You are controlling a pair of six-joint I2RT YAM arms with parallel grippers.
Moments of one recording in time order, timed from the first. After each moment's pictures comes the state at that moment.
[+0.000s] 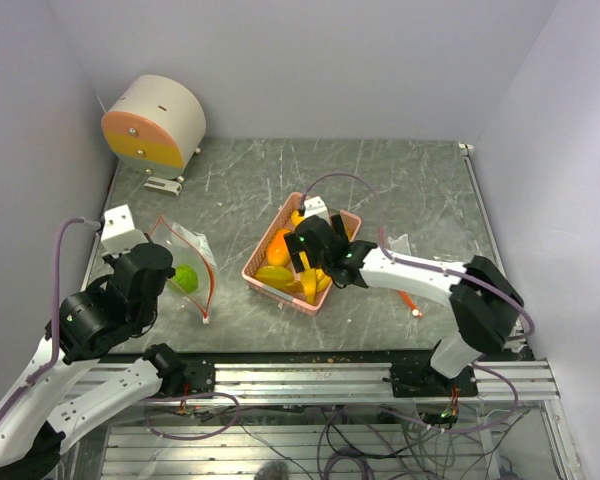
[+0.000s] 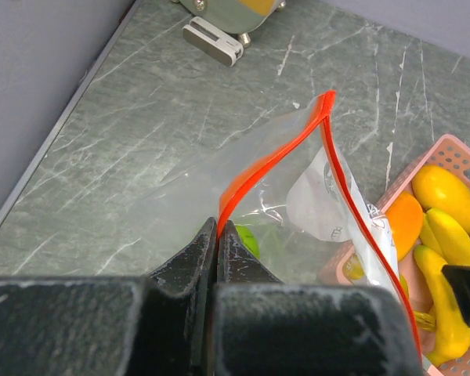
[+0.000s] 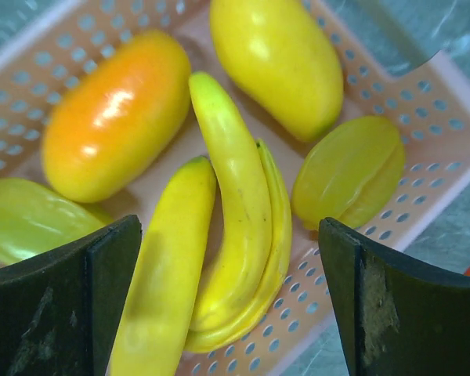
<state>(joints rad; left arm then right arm) -0.75 0.62 1.07 -1.04 -0.93 -0.68 0.91 1.64 1.03 -0.20 0.48 0.29</state>
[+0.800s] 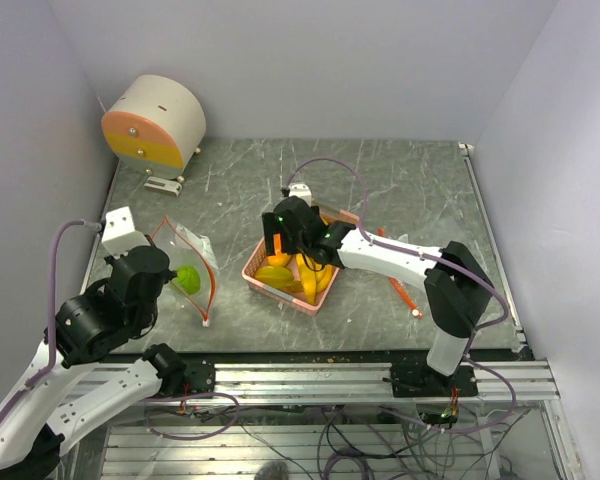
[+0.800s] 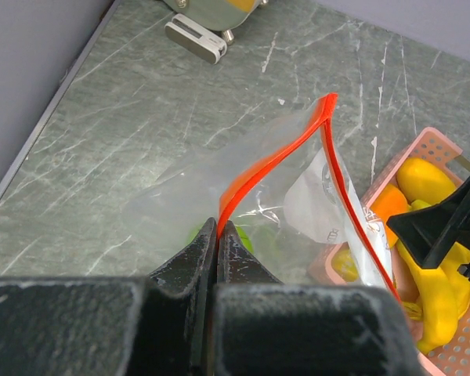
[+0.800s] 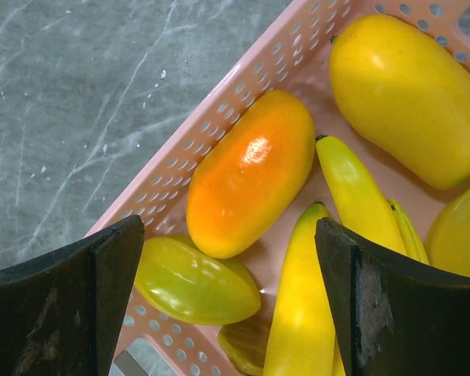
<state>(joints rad) -0.75 0.59 1.05 -1.01 -0.89 -0.66 0.91 1.79 1.30 -0.26 0.32 0.53</state>
